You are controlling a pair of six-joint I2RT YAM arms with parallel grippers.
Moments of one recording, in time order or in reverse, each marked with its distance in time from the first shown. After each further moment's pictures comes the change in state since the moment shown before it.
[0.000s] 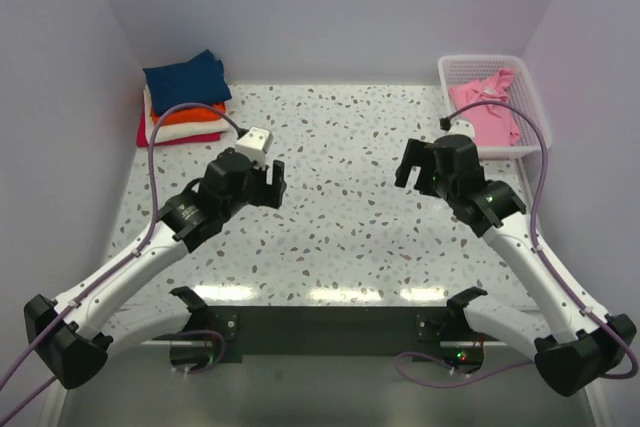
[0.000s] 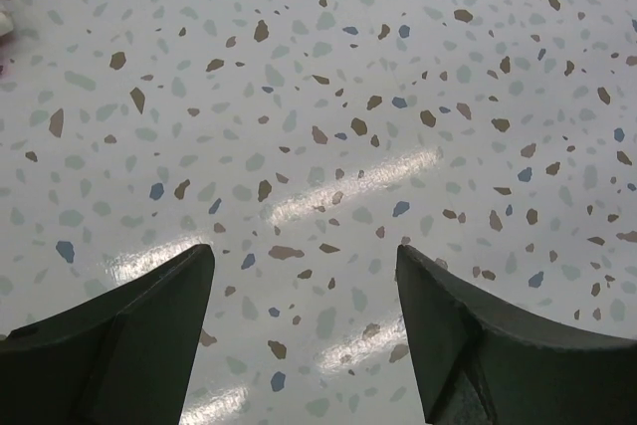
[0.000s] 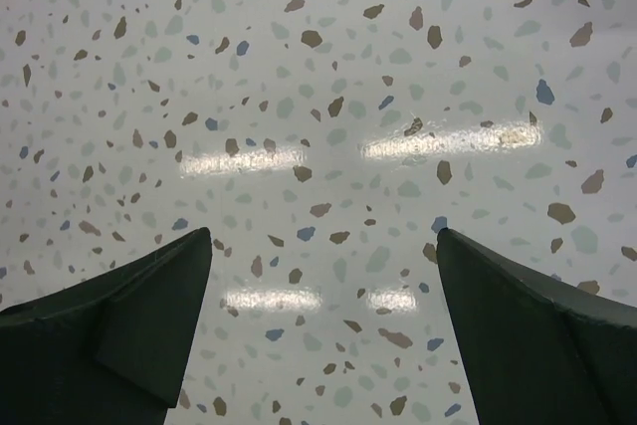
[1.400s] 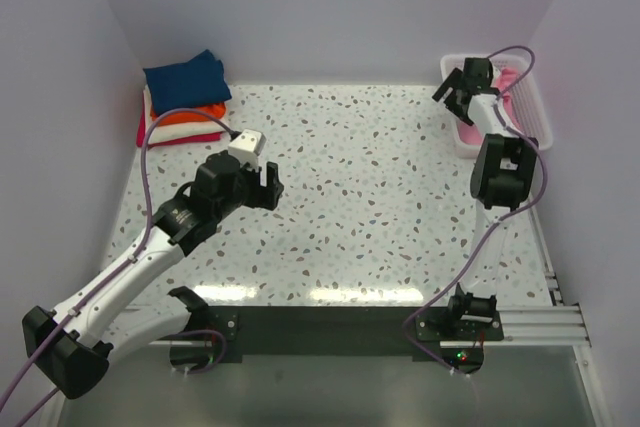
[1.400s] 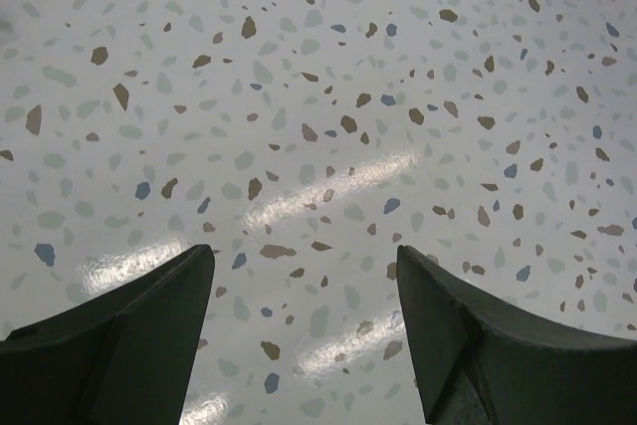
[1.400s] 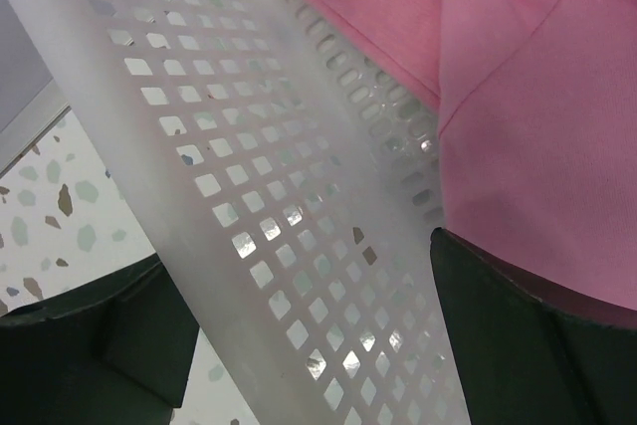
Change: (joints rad) left arm 0.069 -0.052 -0.063 0.039 0.103 0.002; right arm -0.547 1.339 0.972 0.235 -0.099 0.034
